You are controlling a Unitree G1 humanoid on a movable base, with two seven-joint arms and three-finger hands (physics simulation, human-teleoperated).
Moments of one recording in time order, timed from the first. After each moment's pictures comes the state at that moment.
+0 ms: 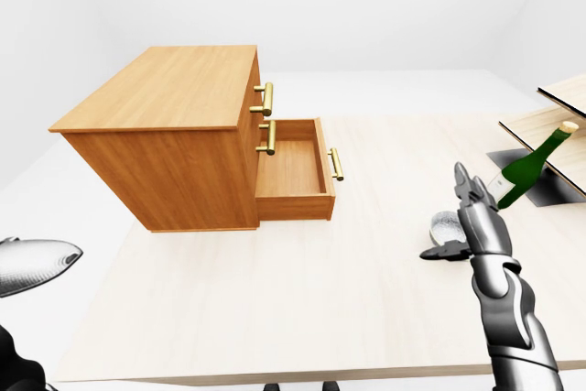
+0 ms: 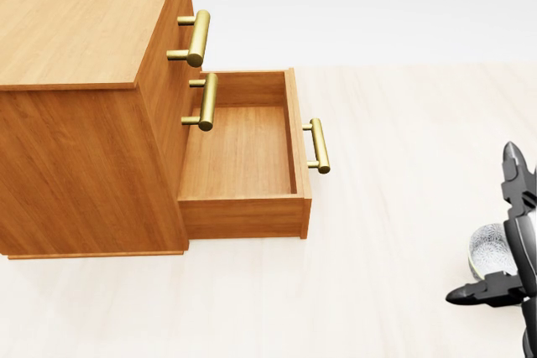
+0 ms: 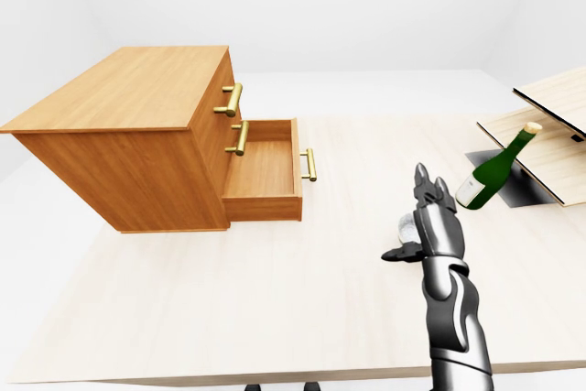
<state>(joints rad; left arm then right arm) -0.17 0.39 0.67 -0.96 -0.65 0.09 0.10 -0.03 -0.30 -0.34 0.06 -0.71 -0.09 0.01</state>
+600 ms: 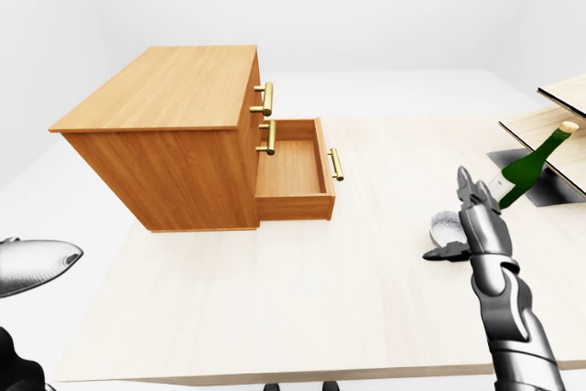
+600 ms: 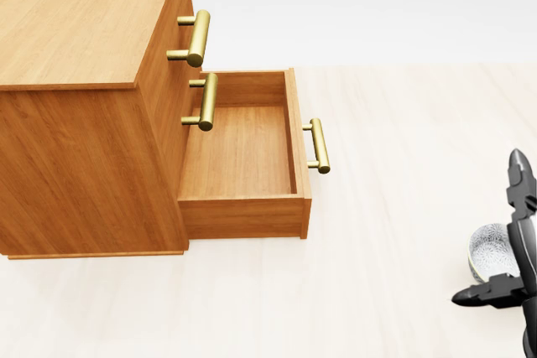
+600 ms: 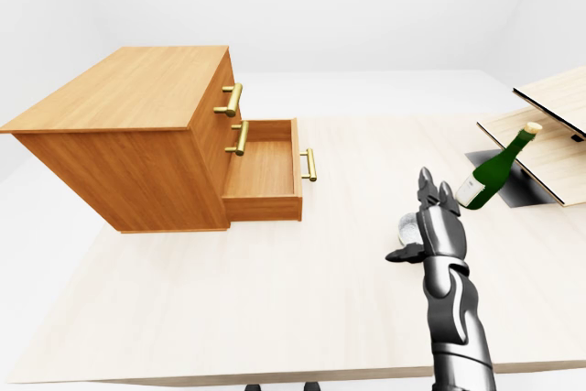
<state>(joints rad) -0.17 0.39 0.68 -0.96 -0.65 0.09 0.10 -0.06 -0.33 -0.33 0.17 -0.73 -0.09 -0.05</state>
